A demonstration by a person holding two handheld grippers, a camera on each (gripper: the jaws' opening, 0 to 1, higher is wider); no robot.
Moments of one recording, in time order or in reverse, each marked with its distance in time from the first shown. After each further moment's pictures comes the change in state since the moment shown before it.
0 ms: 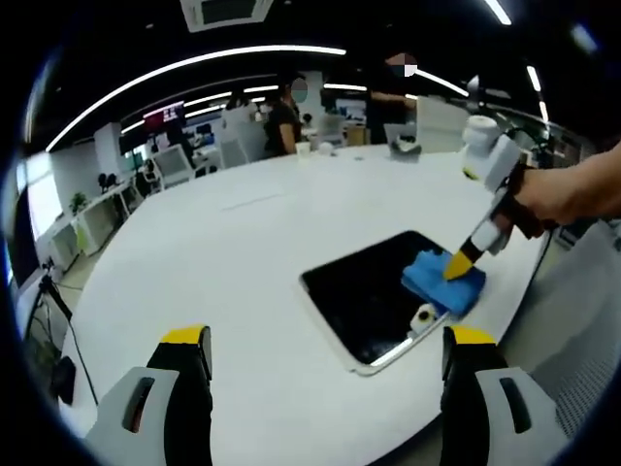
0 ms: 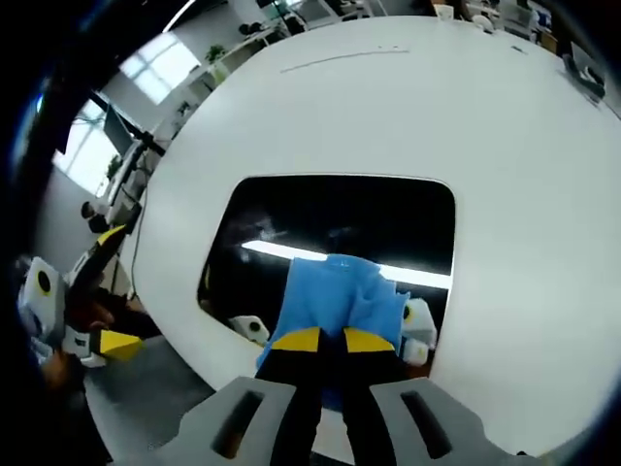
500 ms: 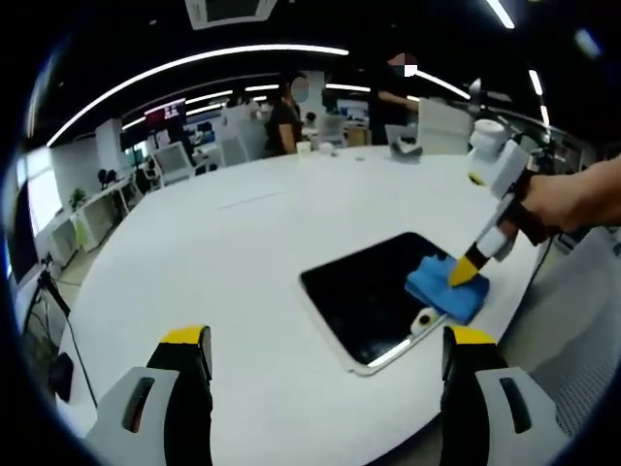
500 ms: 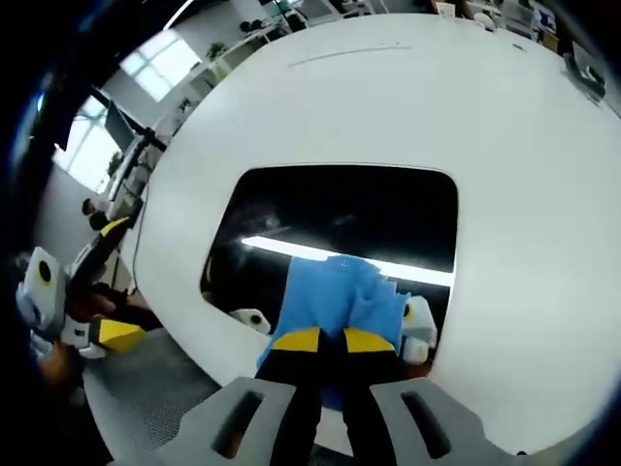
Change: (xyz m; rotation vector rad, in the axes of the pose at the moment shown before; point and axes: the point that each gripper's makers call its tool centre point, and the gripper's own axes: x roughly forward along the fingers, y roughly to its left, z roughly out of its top) left arm 0.000 -0.002 0.000 -0.011 -0.004 -0.008; right arm -0.003 0.004 -0.009 -0.005 0.013 0.002
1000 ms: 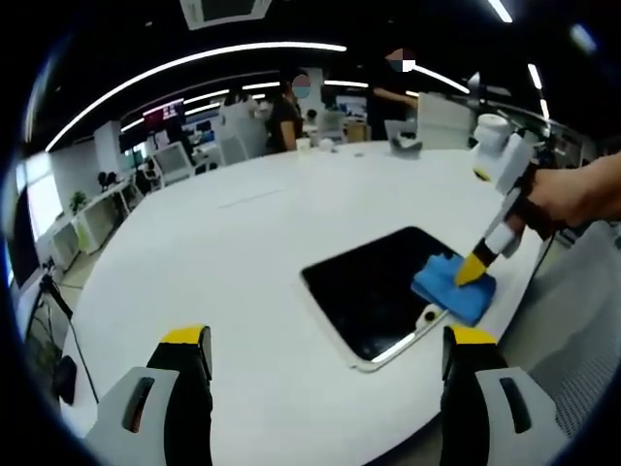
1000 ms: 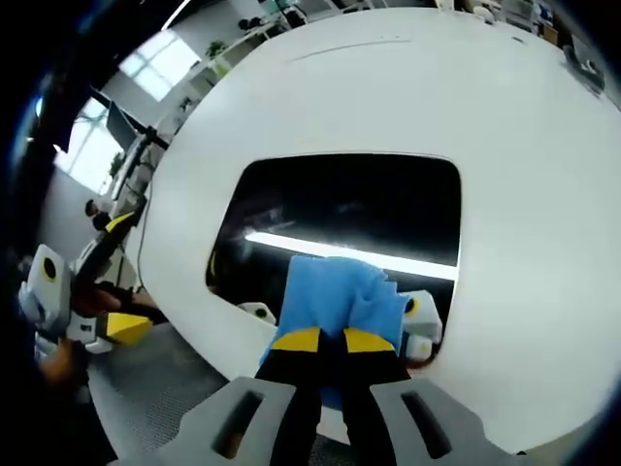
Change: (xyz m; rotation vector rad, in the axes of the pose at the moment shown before) left arm 0.000 0.001 -0.003 0.017 0.013 0.006; right arm 0.001 0.000 -0.007 0.013 0.019 0.020
